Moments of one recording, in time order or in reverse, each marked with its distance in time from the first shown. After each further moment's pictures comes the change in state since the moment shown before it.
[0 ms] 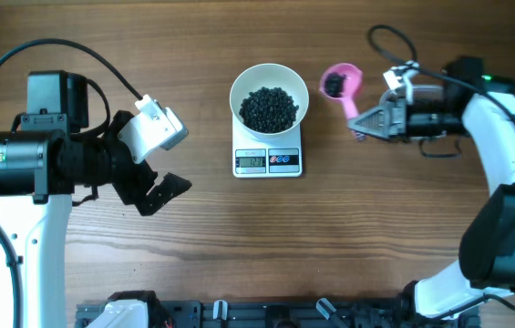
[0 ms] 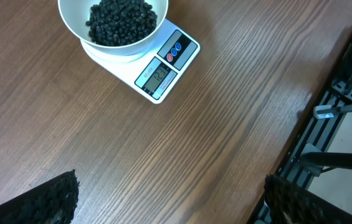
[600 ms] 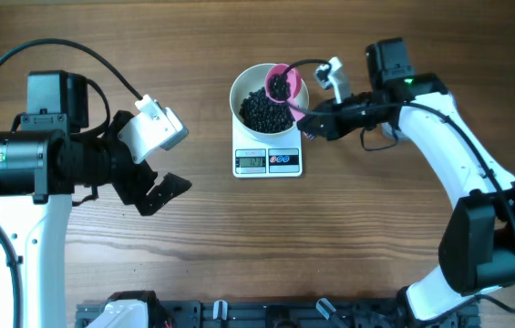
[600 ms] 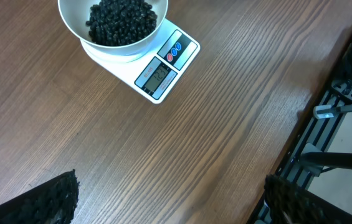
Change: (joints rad) left arm 0.000 0.000 0.000 0.000 0.000 0.000; right arm 0.327 -0.001 -0.001 0.352 0.347 0.122
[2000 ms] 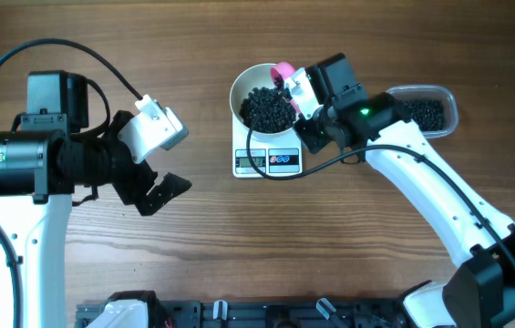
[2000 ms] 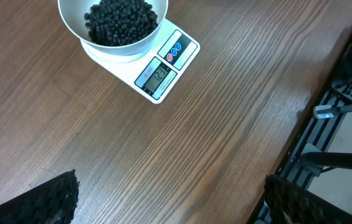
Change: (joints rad) left arm 0.000 0.000 0.000 0.000 0.000 0.000; right arm 0.282 -0.145 0.002 0.012 0.792 -0.032
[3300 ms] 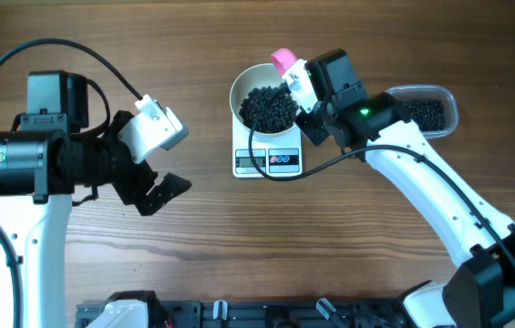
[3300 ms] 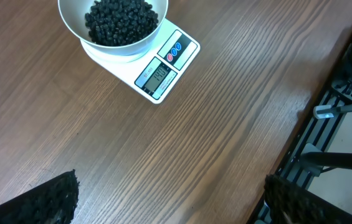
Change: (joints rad) left arm 0.000 0.000 0.000 0.000 0.000 0.000; right arm 0.001 0.000 0.000 0.082 0.100 -0.099
